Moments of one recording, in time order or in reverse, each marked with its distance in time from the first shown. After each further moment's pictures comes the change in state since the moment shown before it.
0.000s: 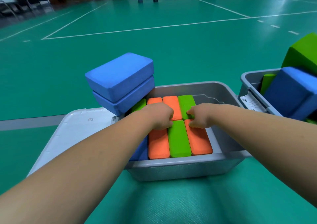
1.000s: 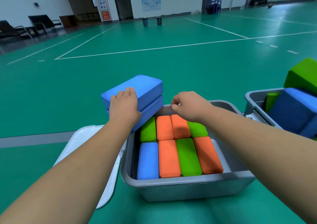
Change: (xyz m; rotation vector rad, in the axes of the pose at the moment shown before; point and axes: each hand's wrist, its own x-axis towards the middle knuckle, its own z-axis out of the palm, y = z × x) left_hand -0.053 -0.118 -0.028 0.075 0.505 -0.582; right_hand -0.023 -0.058 -0.095 0.392 0.634 -0.142
